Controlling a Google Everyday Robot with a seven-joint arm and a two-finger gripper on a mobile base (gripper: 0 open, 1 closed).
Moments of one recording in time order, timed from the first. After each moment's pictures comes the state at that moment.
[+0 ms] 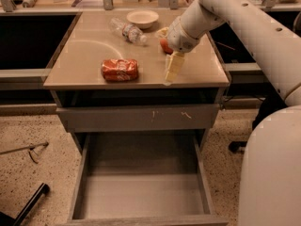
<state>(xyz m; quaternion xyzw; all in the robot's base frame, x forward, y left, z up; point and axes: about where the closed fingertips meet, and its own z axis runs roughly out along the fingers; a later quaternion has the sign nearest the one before) 0.703 -0.044 0.853 -0.74 0.60 0.09 0.29</state>
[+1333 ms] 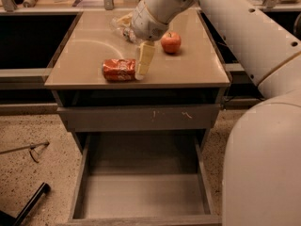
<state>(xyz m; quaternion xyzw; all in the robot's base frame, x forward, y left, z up) 0.661 0.052 0.904 -0.81 0.50 0.12 0.30</state>
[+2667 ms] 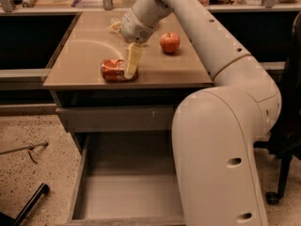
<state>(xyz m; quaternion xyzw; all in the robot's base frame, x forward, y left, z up) 0.703 0.096 0.870 -0.81 0.48 0.18 0.28</state>
